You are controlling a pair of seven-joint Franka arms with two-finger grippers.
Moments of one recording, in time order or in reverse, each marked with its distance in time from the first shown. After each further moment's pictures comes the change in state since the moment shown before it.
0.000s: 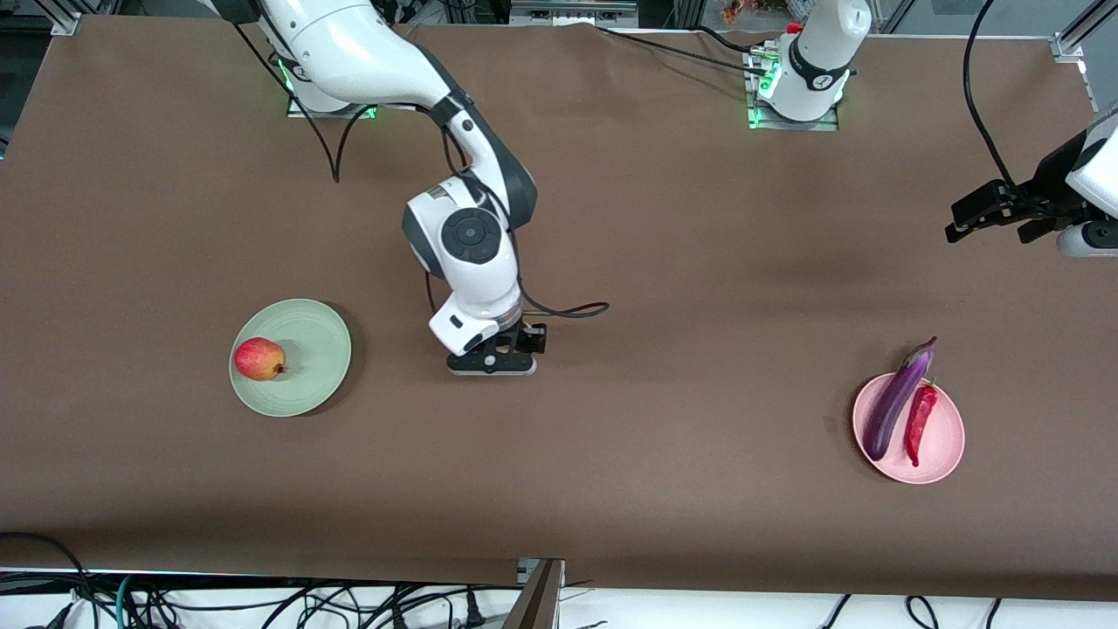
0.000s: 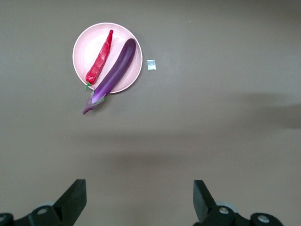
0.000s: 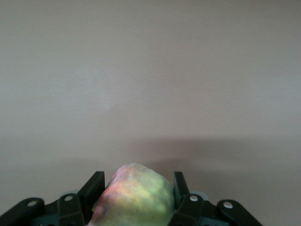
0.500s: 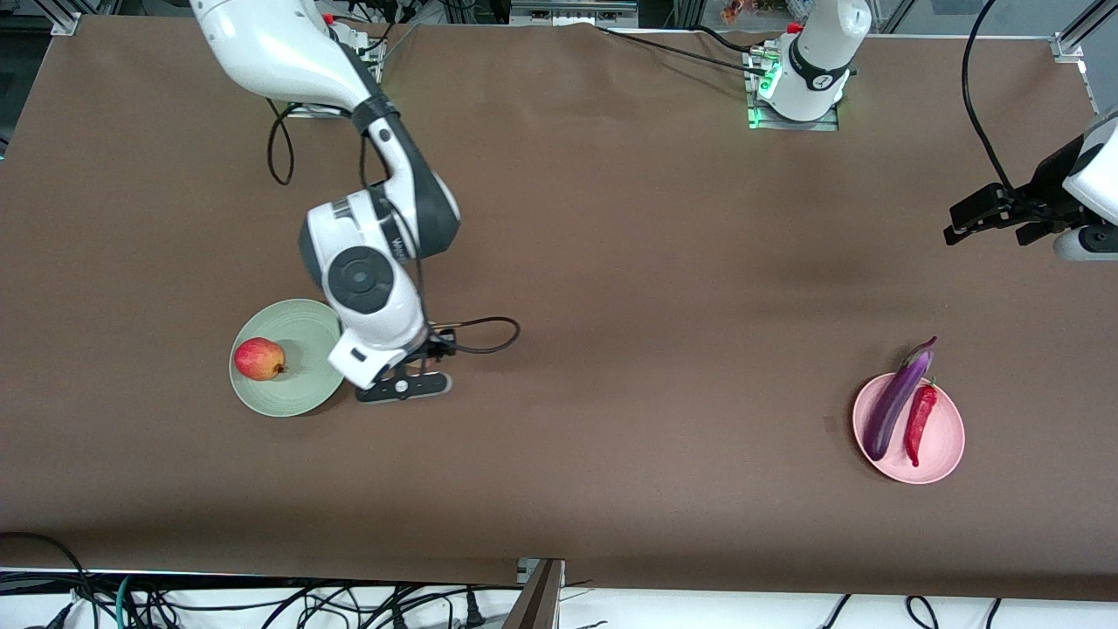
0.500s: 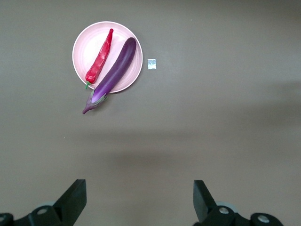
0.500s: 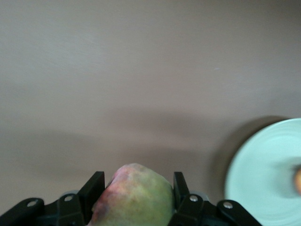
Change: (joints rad) left arm 0.000 0.007 0.001 0.000 0.000 0.001 0.000; right arm -0.173 -0.081 -0.008 -0.010 0.000 -0.226 -0.375
